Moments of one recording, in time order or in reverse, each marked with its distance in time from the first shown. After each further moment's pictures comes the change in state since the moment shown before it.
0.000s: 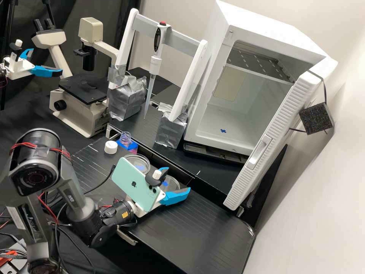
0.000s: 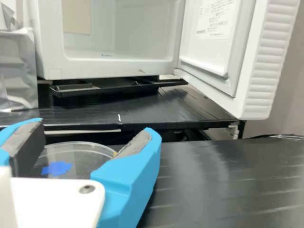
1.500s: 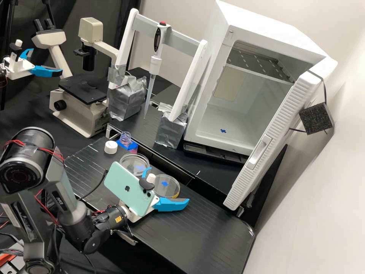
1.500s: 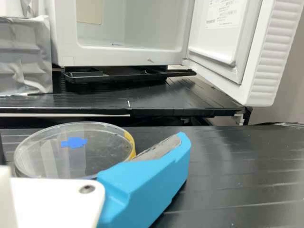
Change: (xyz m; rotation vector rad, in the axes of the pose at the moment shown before) arm -0.018 -0.005 0.004 -0.009 -0.009 -0.053
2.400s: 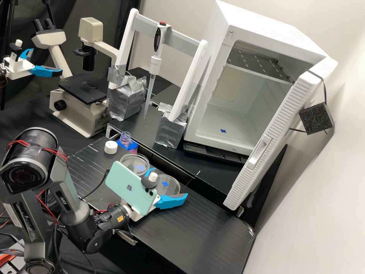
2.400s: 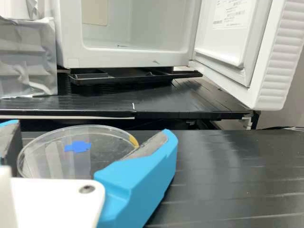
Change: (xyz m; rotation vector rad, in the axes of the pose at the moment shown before) arm 0.004 0.002 0.000 0.002 0.011 0.005
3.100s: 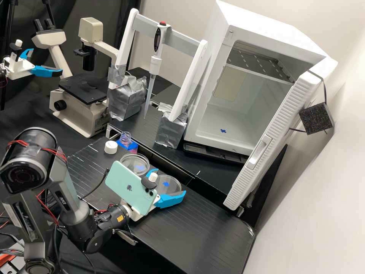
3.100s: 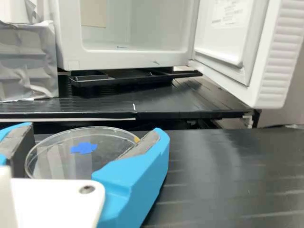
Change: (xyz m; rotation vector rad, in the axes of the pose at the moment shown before) arm -0.003 0.003 -0.002 0.027 -0.001 0.003
